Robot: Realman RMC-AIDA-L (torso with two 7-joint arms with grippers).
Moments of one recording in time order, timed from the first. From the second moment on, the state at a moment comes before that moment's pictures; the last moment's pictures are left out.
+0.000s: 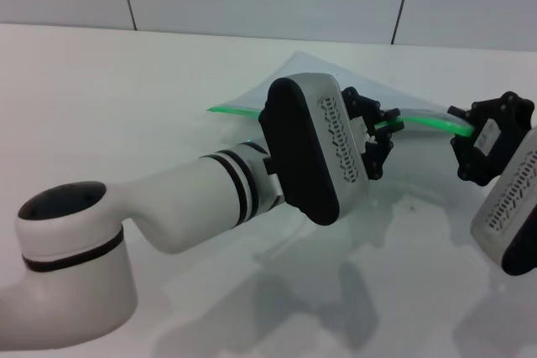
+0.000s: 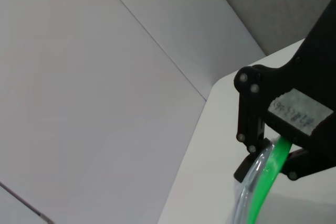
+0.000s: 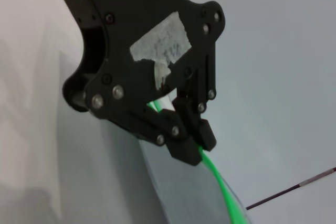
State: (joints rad) left arm -0.43 -2.03 -0.88 -1.18 0.55 -0.07 2.84; right arm -0.03 2.03 -1.90 -1.58 -2.57 -0.34 1.85
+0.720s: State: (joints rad) left arm -0.35 -2.03 -1.03 -1.13 0.54 -0.03 2.83; right arm -0.07 2.03 -1.85 -1.61 -2.57 -0.28 1.86
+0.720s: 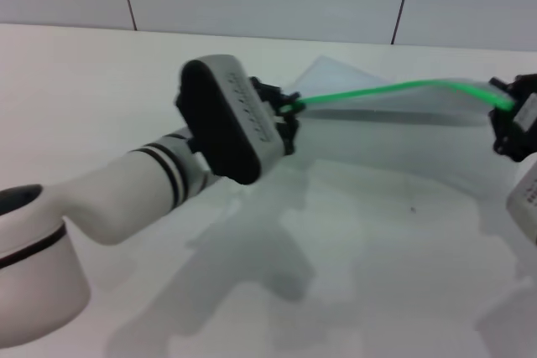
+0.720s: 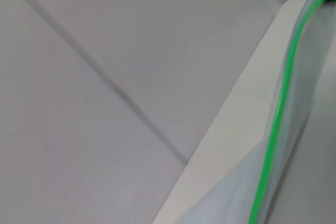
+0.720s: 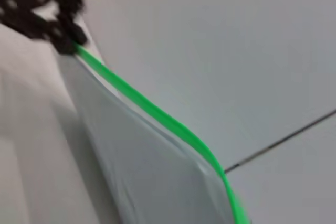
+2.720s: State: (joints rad) left arm -0.39 -2.04 -1.40 -0.59 0.02 -0.78 2.84; right arm 0.41 2.03 -2.36 -0.53 -1.98 1.05 2.82
